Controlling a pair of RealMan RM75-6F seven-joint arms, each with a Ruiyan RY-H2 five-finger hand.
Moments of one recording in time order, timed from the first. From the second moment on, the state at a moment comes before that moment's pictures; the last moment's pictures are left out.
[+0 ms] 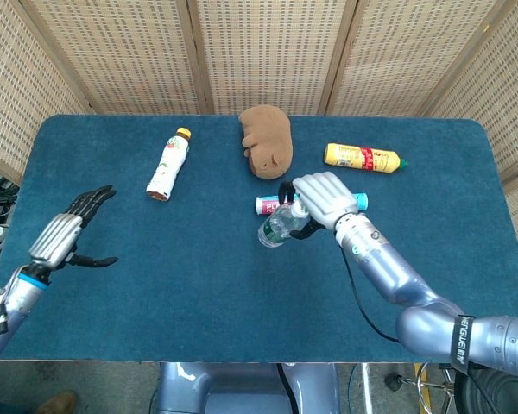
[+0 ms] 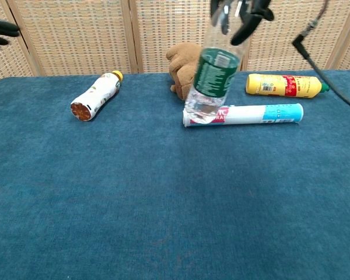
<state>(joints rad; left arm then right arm) -0.48 -1.14 -0.13 -1.48 1.60 1.11 -0.57 1.22 -0.92 0.27 -1.97 -0.40 0.75 -0.38</state>
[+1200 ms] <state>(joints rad) -0.86 -1.63 -0.20 -1.24 1.51 0.93 -0.97 1.46 -1.05 0.26 -1.92 -0.19 0.82 -0.46</state>
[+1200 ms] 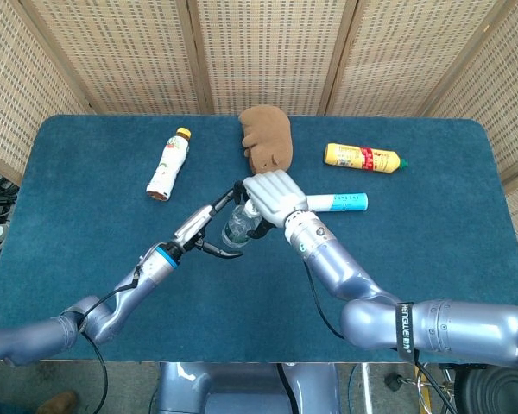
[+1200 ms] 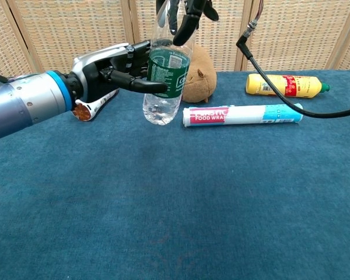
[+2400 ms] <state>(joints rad) -0.88 -1.72 -0.27 -1.26 1.37 0.92 -0.85 1.39 -0.99 0.29 -1.93 -0.30 0.76 -0.33</state>
